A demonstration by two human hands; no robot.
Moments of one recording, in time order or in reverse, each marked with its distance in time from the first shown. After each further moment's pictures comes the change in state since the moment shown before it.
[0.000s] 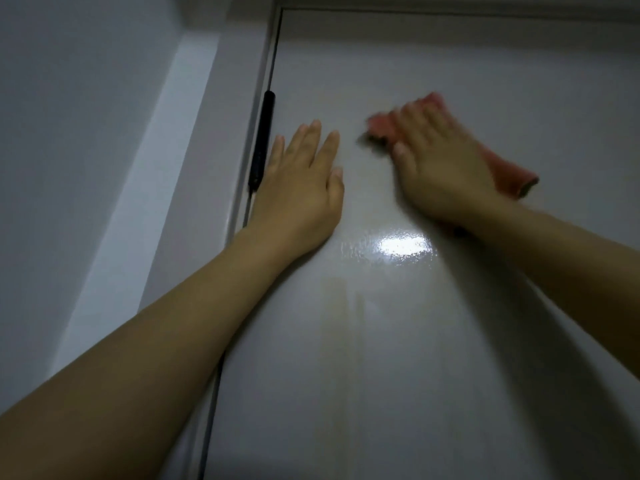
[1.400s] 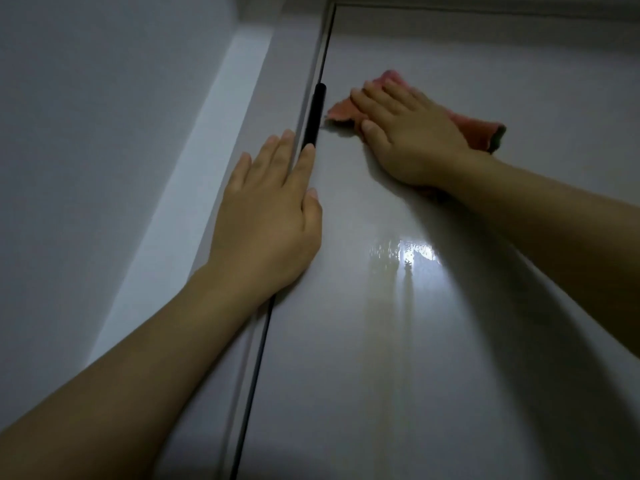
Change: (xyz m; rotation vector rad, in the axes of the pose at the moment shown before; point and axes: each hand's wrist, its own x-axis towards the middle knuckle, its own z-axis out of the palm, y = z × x) left_hand -0.056 -0.036 -0.027 0.114 0.042 -0.167; right_hand 0.063 -0.061 0.007 -0.003 -0.084 -0.219
